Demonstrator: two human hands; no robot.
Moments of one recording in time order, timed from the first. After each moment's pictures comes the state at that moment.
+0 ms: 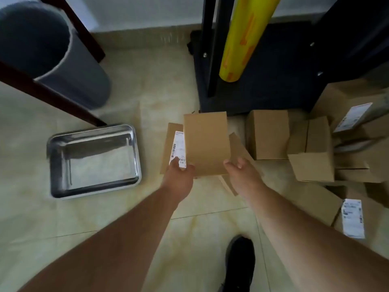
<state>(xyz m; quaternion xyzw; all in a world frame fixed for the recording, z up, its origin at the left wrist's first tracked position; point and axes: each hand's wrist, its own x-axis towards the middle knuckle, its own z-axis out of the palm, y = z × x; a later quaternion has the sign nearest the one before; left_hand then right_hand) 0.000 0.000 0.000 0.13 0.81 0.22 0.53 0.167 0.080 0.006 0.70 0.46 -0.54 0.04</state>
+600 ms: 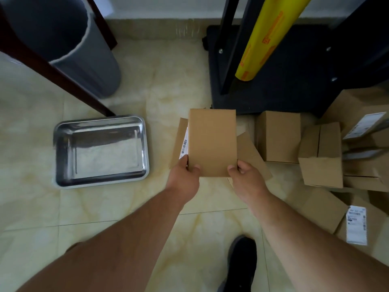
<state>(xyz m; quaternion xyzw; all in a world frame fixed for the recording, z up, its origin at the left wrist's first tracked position) -0.018 -0.020 0.007 0.17 0.78 0.28 0.53 0.145 0.052 0.004 0.68 0.52 -0.52 -0.01</state>
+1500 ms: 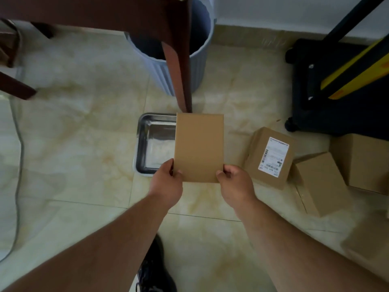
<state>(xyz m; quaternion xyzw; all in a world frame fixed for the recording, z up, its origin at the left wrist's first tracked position) -0.259 -0.180 0.011 0.10 0.85 0.25 0.44 -0.107 -0.077 -0.022 0.62 0.57 -0.54 0.01</state>
